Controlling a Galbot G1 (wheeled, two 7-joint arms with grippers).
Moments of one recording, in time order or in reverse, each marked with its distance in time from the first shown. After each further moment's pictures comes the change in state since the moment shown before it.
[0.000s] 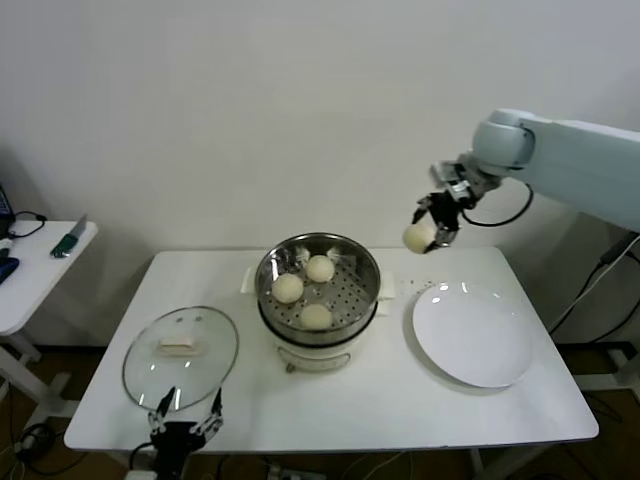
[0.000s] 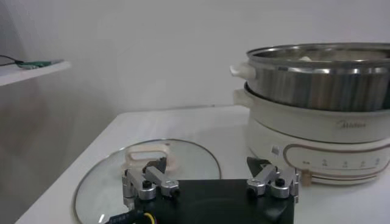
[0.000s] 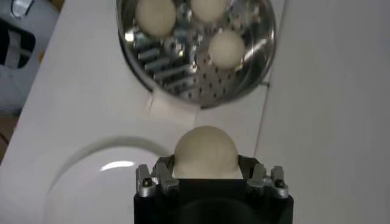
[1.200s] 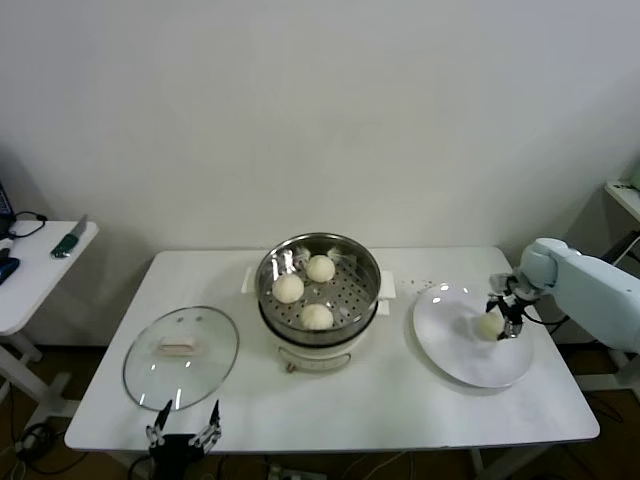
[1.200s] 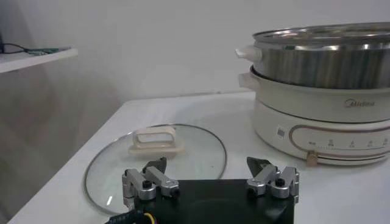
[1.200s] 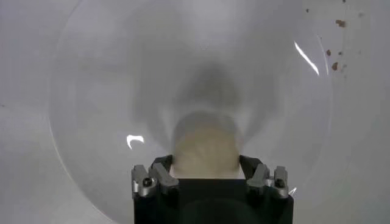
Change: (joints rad) left arm 0.023 -0.032 -0.008 0.028 0.031 -0.017 -0.005; right arm -0.758 -0.109 0.484 -0.501 -0.551 0.208 0.013
